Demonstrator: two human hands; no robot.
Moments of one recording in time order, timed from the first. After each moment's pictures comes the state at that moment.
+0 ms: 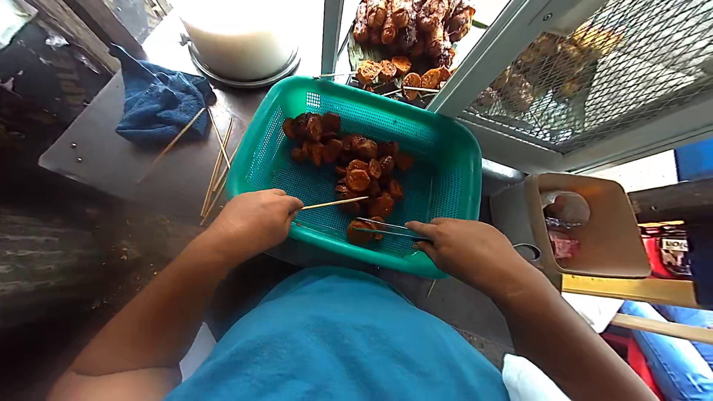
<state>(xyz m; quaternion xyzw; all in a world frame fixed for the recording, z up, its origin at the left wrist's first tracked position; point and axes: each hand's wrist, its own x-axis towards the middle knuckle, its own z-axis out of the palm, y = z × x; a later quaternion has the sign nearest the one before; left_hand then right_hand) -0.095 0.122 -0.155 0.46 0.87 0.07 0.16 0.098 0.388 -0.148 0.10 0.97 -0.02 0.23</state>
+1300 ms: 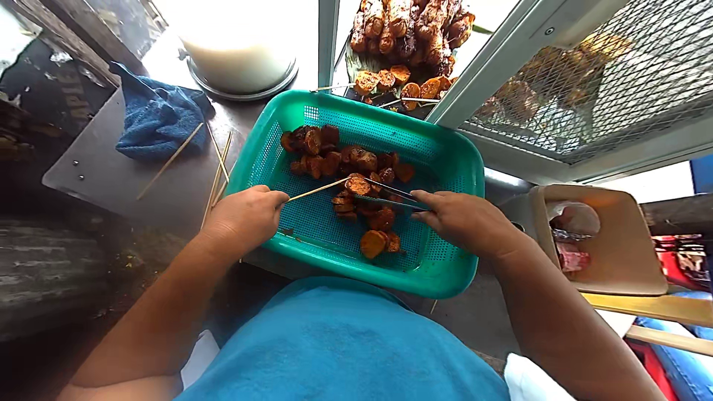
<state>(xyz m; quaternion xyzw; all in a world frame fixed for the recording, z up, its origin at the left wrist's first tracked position) -0.125 0.132 -0.160 0.39 0.91 0.05 0.13 0.053 0.441 -0.166 0.11 0.98 -0.08 0.14</state>
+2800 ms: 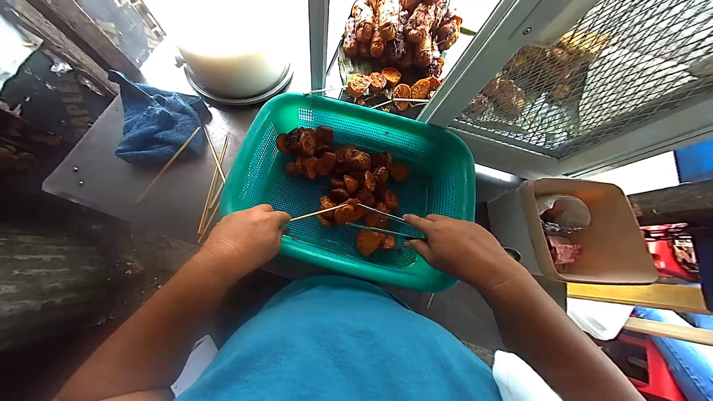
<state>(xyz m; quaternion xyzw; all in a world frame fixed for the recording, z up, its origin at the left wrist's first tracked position) -0.096 0.132 -0.150 0.40 0.90 -0.02 0.20 0.081 0.405 -0.157 0.14 0.96 -0.07 0.23</state>
